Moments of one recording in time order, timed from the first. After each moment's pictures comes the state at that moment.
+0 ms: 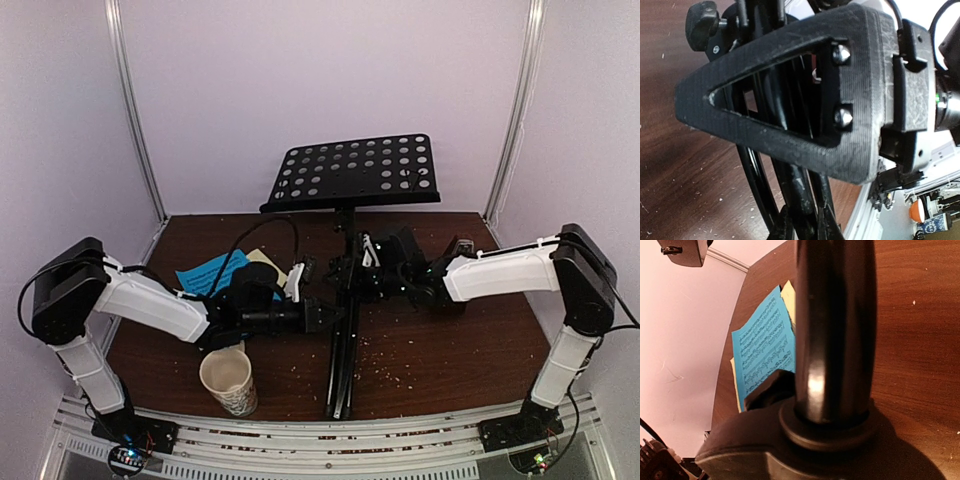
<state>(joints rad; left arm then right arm) -1.00 1.72 0.80 0.60 0.23 -0.75 0.82 1.74 1.06 0.15 -0.09 0.90</state>
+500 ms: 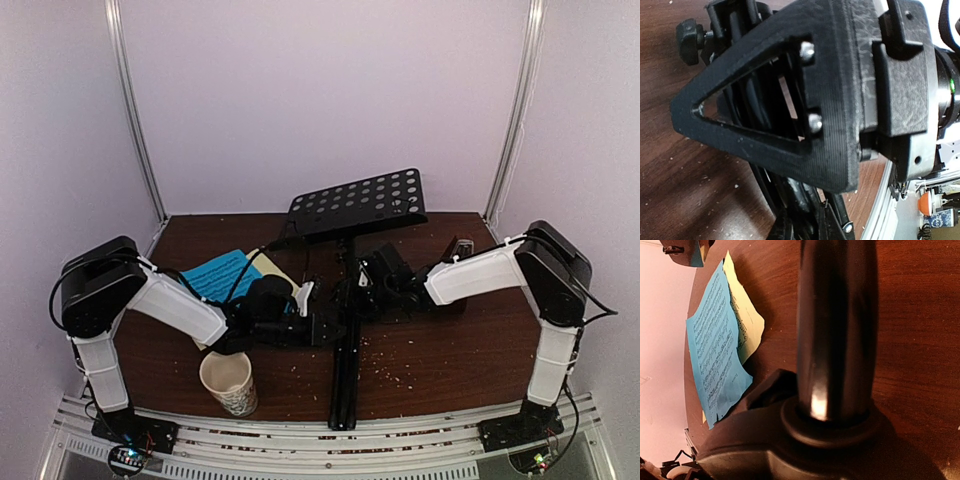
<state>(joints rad) -0.99 1.87 0.83 0.60 0.28 -0.77 0.80 1.90 1.08 0.07 -0.12 0.95</state>
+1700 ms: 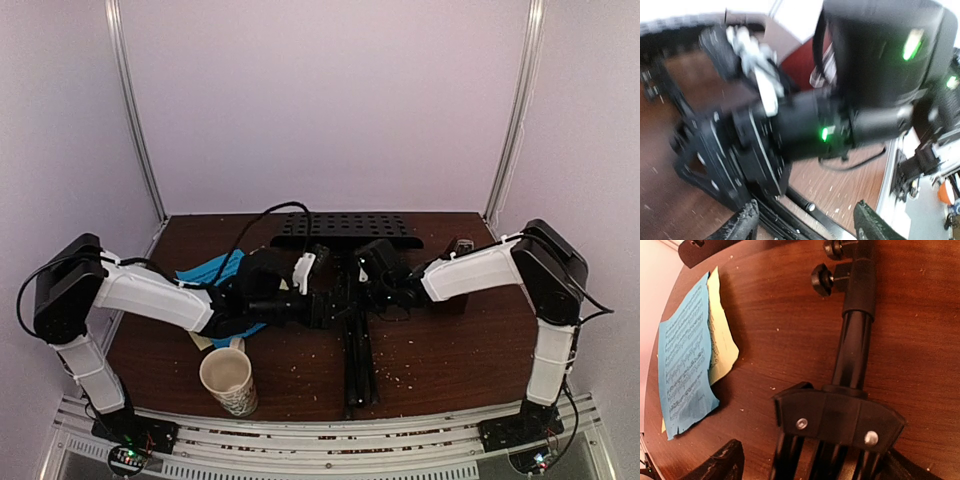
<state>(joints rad) -0.99 1.74 0.90 0.48 0.21 -0.52 0.79 1.93 1.13 0.03 0.05 0.73</state>
